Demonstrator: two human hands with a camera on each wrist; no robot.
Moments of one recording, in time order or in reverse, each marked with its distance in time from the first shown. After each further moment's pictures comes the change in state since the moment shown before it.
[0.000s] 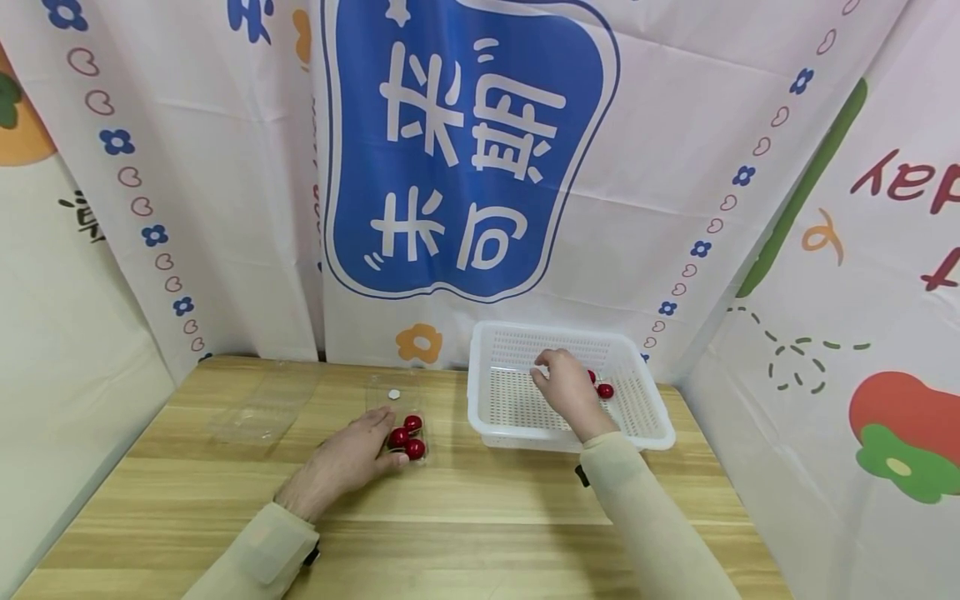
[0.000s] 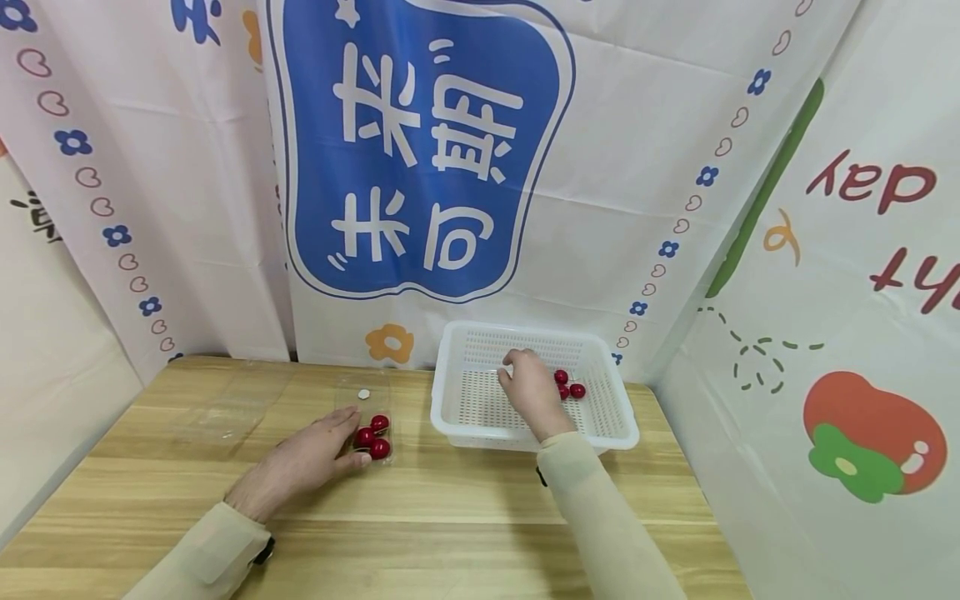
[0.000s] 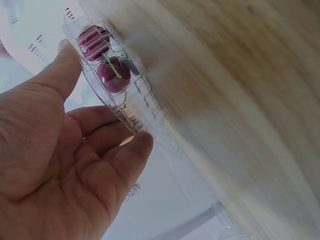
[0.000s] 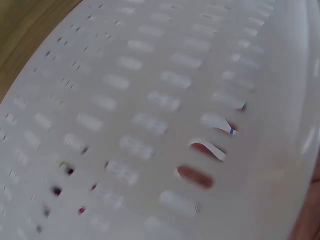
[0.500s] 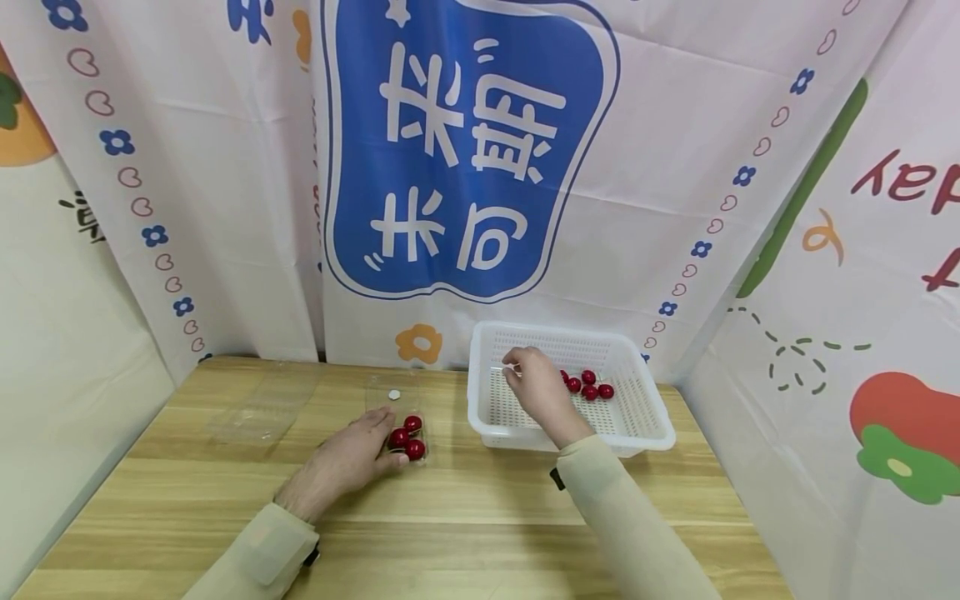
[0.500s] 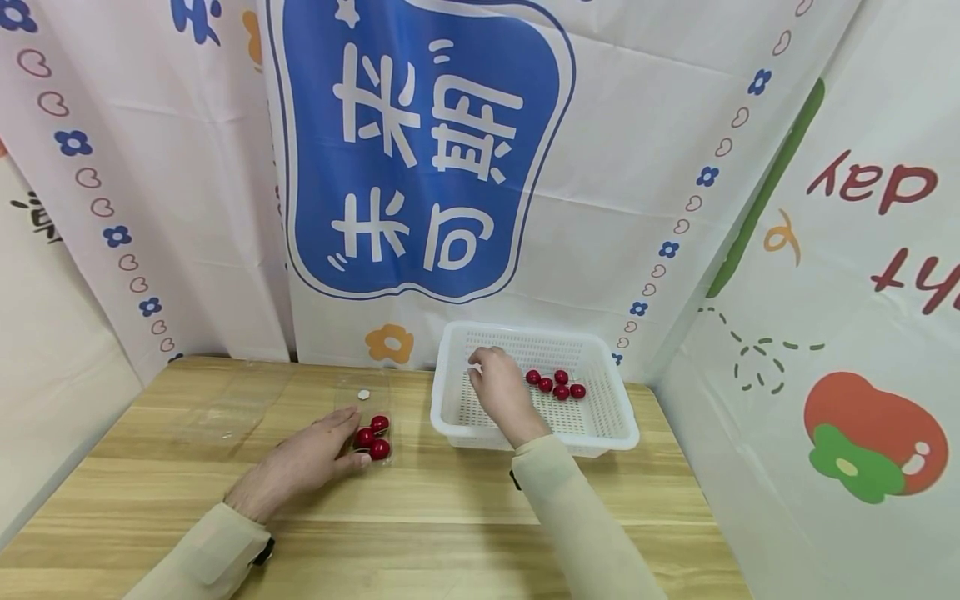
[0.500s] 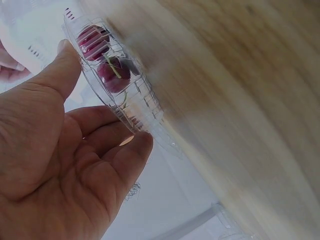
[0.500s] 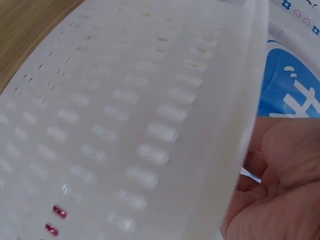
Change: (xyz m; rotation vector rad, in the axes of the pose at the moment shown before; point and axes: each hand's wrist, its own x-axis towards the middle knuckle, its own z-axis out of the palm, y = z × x) left_hand 0.001 -0.001 0.001 0.001 0.001 0.003; right_hand -0.005 -0.048 0.007 0.092 0.021 -0.116
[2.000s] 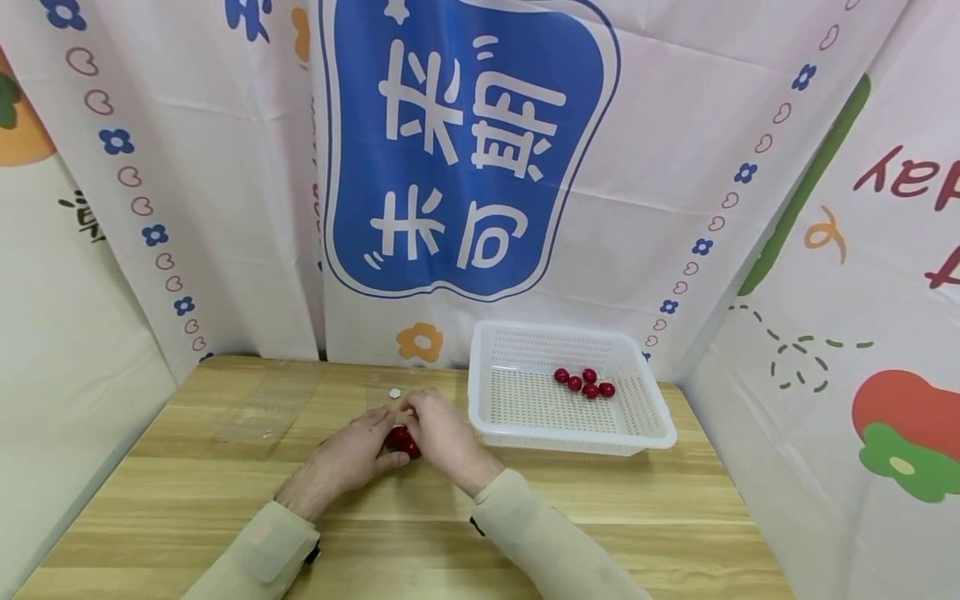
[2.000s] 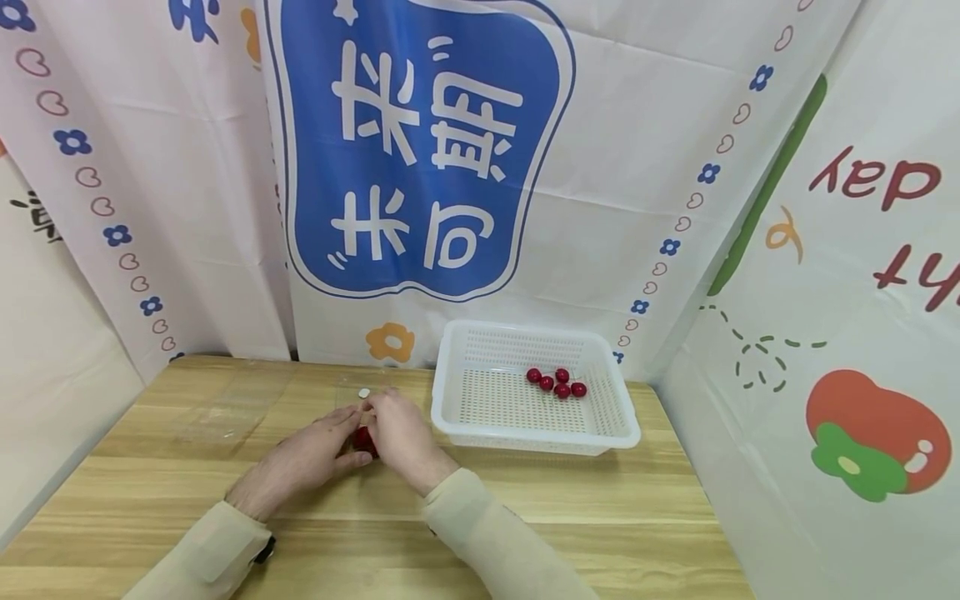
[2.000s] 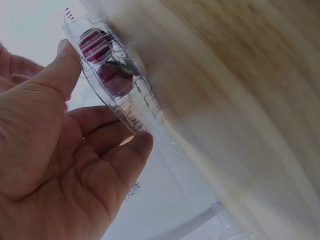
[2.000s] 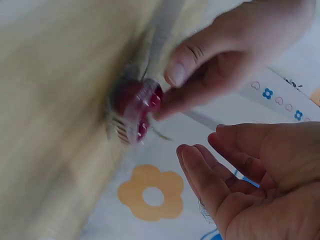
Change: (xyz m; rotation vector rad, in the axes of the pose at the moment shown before) left_hand 0.000 -0.001 -0.002 0.011 0.009 0.022; right_hand -0.034 -0.113 0.090 0.004 -0.154 -0.194
